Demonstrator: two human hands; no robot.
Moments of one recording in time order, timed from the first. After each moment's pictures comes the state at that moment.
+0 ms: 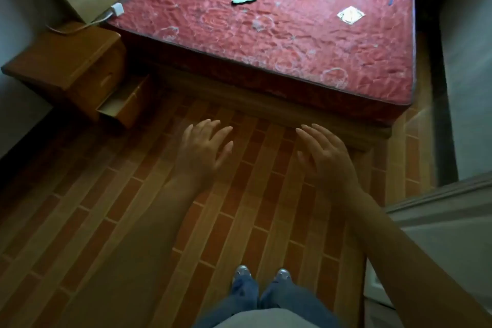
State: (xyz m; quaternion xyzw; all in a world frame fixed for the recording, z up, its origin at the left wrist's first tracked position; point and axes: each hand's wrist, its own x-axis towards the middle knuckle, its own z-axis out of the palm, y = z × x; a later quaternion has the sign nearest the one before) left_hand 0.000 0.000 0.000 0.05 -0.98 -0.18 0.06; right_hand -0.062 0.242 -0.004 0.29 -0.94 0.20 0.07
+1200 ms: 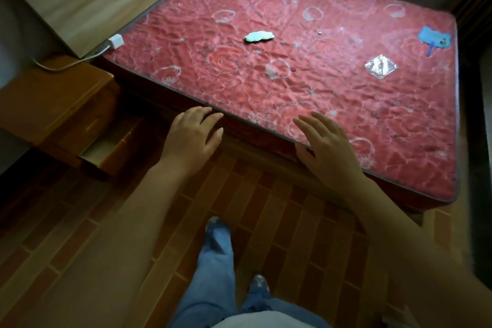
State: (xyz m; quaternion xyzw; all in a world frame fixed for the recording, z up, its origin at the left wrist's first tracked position) left_hand -0.366 -0.131 0.020 0.08 -0.98 -0.15 0.09; right_hand -0.454 0.124 0.015 0.35 -0.92 0.14 0.04
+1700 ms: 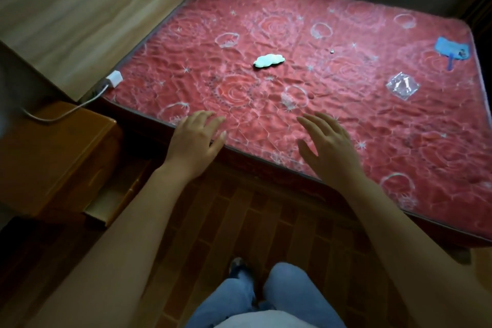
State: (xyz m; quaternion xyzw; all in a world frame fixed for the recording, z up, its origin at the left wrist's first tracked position) left_hand -0.529 -0.309 0.022 0.04 -0.99 -0.14 0.06; right_hand -0.596 -0.052 0.021 0.30 -0.94 0.17 0.05
